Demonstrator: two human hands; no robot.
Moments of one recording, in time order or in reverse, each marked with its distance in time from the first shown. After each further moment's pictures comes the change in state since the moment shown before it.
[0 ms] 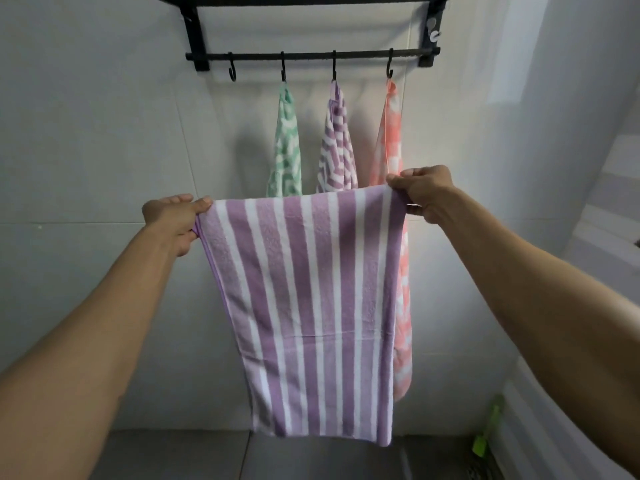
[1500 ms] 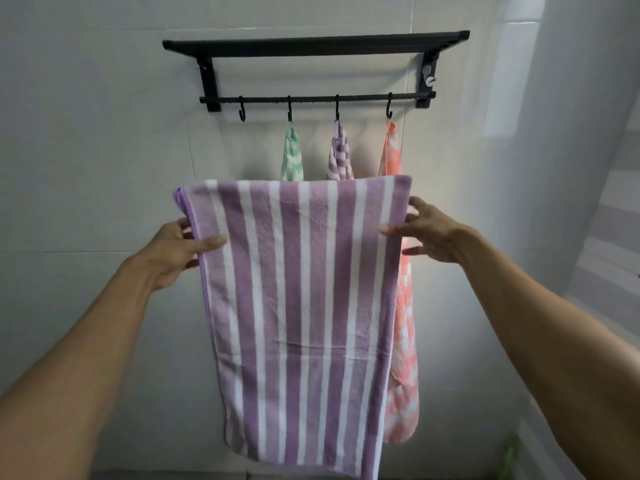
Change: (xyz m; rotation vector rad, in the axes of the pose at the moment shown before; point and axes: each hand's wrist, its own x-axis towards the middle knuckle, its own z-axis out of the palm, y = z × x) left_hand 0.000 0.011 -0.026 0.225 -0.388 0.166; right_hand -0.010 0.001 -0.021 -0.074 -0.463 -0.050
